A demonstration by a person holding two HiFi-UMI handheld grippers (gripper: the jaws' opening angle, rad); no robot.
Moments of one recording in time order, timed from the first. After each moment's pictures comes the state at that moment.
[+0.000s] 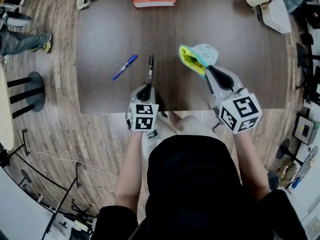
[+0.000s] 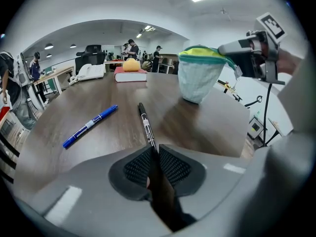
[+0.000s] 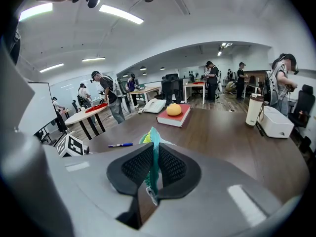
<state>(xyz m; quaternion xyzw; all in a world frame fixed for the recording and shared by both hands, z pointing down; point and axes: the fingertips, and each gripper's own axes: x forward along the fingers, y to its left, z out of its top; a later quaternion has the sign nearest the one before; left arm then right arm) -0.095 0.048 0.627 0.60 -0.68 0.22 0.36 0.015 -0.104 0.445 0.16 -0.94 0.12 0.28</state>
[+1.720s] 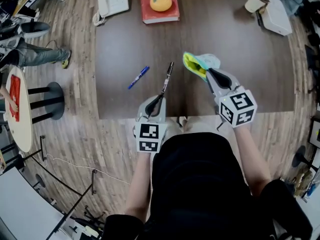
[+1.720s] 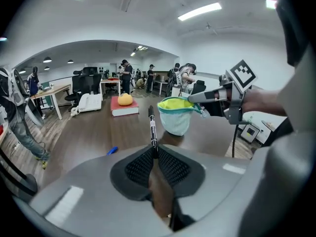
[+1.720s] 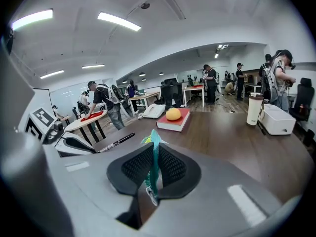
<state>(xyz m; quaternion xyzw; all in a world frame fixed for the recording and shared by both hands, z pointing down) -0.077 0.047 0.485 0.64 -0.69 0.18 0.27 0.013 -0.109 0.437 0.16 -0.95 0.13 0.25</state>
